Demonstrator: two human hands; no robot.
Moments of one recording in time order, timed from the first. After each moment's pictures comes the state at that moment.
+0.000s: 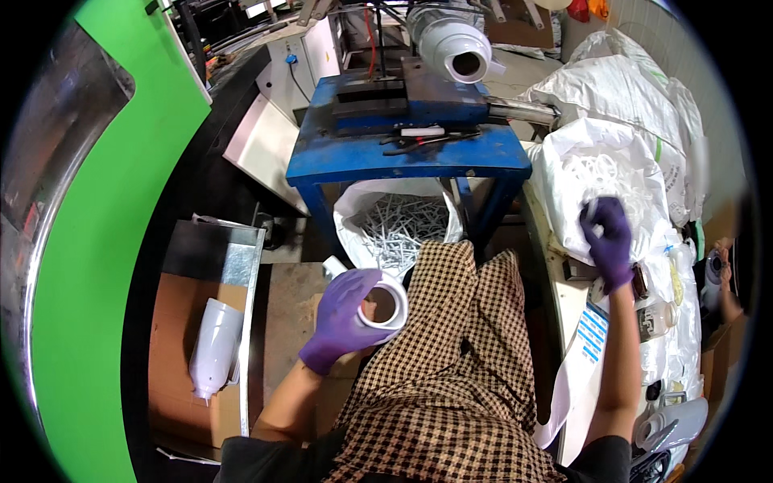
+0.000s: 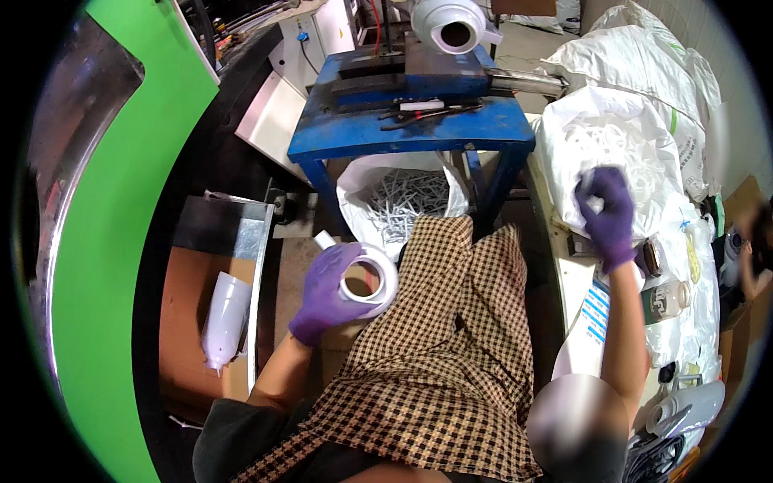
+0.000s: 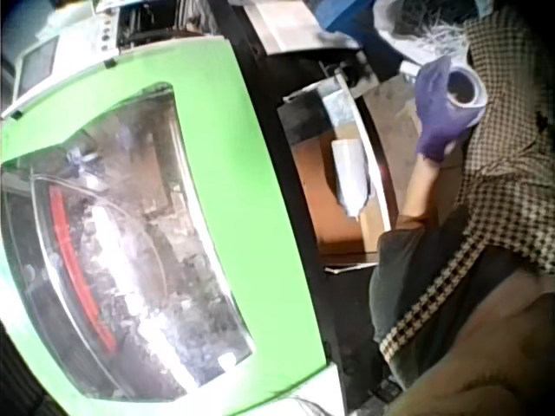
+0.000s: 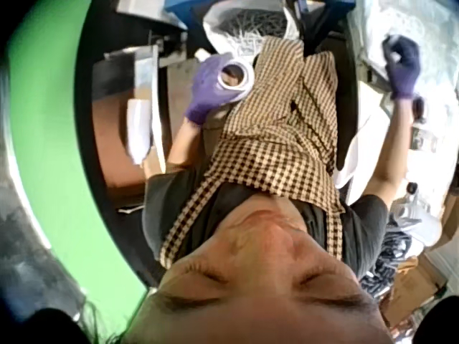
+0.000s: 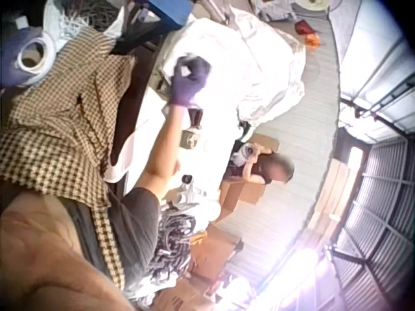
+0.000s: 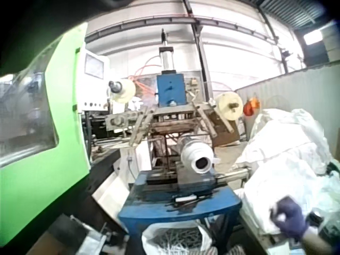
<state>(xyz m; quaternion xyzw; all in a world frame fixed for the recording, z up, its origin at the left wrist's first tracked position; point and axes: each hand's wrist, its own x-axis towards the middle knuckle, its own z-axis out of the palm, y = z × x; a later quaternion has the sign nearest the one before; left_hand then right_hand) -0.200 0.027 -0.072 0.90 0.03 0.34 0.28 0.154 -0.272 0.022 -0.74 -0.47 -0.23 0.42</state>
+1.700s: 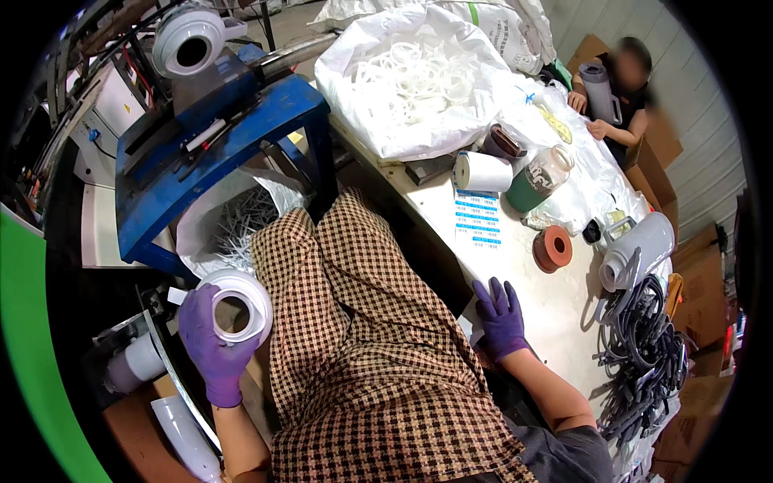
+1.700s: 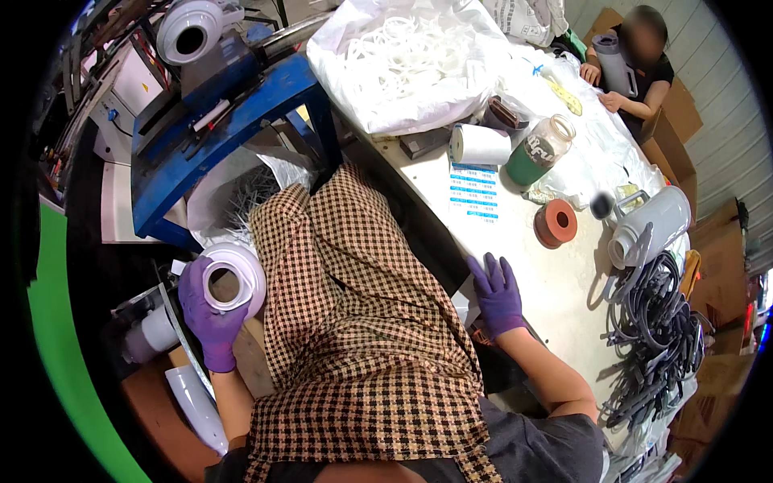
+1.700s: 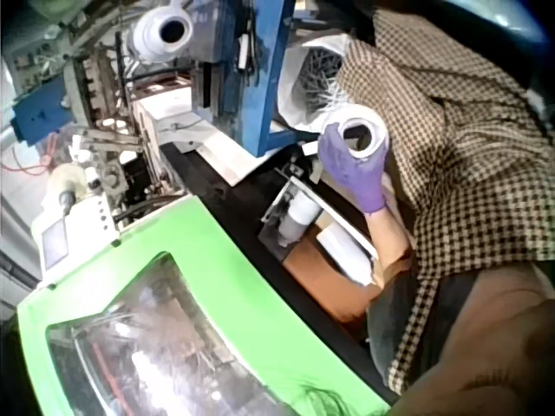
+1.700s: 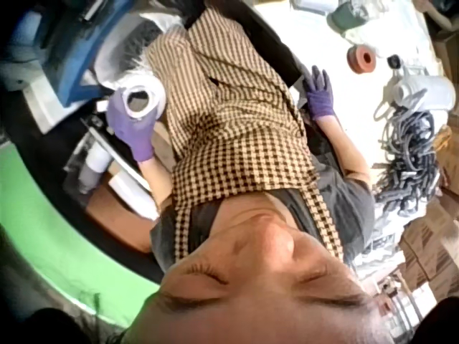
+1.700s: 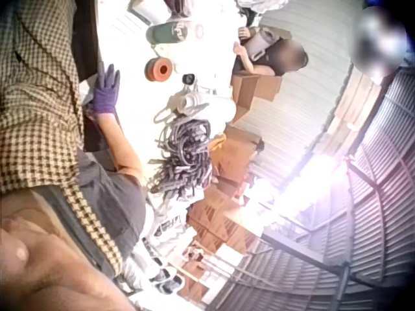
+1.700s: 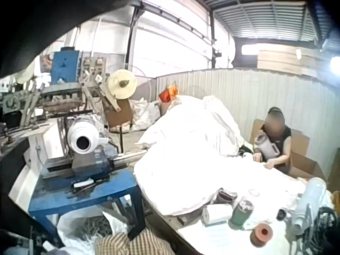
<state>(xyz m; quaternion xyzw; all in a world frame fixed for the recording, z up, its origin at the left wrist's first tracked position) -0.165 0.013 -0.061 0.93 -0.01 0.35 0.11 -0.098 -0.489 -0.172 -0.95 -0.28 -0.05 -0.15</state>
